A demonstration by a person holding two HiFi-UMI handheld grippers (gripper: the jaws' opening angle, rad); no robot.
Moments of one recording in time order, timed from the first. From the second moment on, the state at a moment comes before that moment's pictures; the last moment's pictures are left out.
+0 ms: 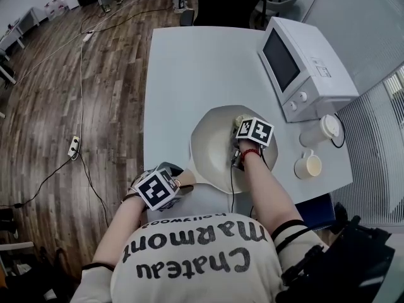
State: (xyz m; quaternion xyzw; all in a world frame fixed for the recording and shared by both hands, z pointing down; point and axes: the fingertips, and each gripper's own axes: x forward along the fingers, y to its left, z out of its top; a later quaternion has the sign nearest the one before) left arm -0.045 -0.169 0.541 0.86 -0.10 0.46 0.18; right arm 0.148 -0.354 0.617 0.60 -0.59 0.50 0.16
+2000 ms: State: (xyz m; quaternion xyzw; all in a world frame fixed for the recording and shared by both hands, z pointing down) left arm -0.030 -0.158 0.542 0.85 -0.16 0.47 0.18; right arm -0.009 -0.249 0.547 0.24 -0.83 0.47 0.21
